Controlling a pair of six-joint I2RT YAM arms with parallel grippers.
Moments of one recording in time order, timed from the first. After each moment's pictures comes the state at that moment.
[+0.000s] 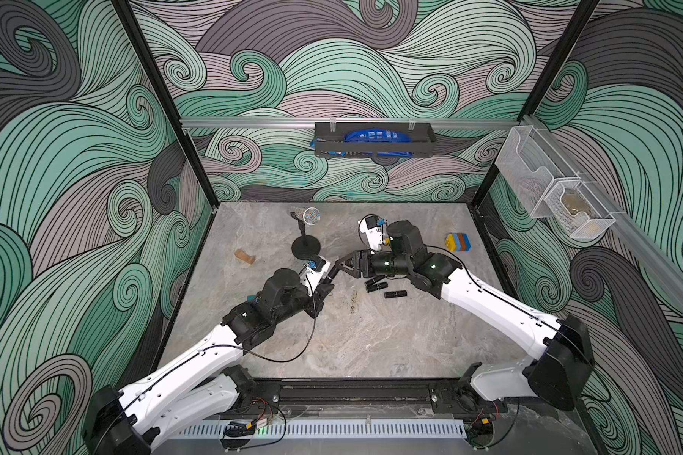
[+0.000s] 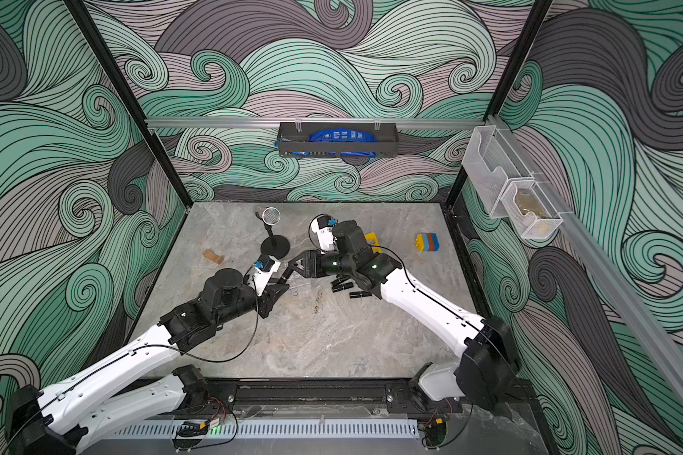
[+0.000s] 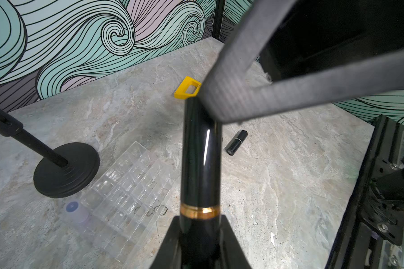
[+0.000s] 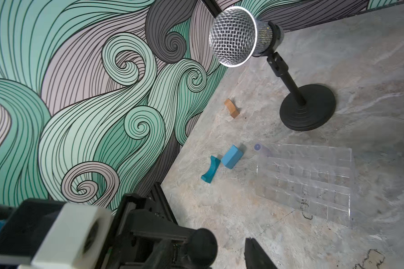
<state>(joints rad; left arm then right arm) -0.75 0.90 0.68 -0.23 0.04 -0.05 0.70 1.41 1.17 -0.28 -0.49 0.61</state>
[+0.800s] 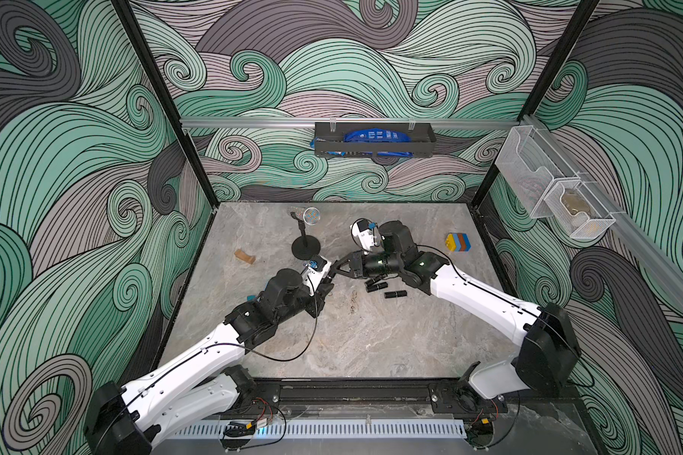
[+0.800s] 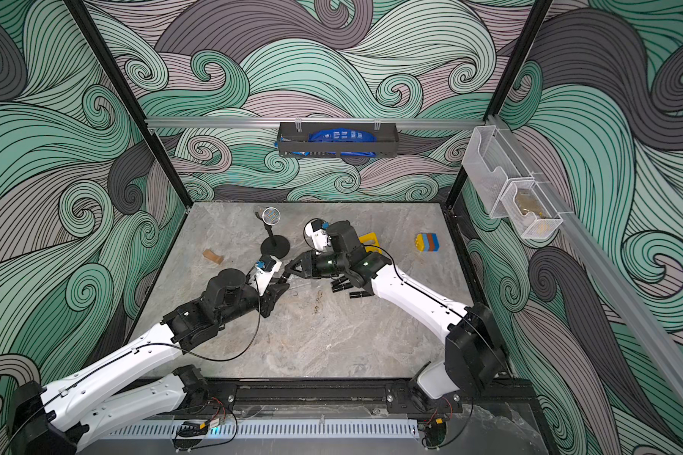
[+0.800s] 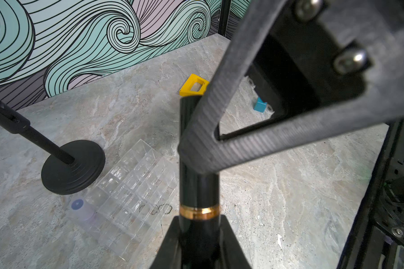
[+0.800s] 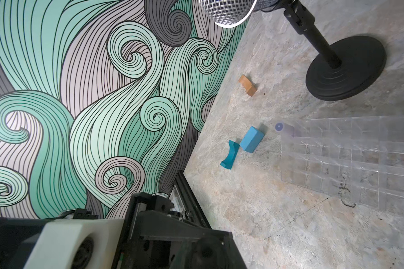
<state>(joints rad) -0.76 0.92 0.68 -0.23 0.01 -0.05 0.68 1.49 1.15 -0.17 -0.67 0.76</state>
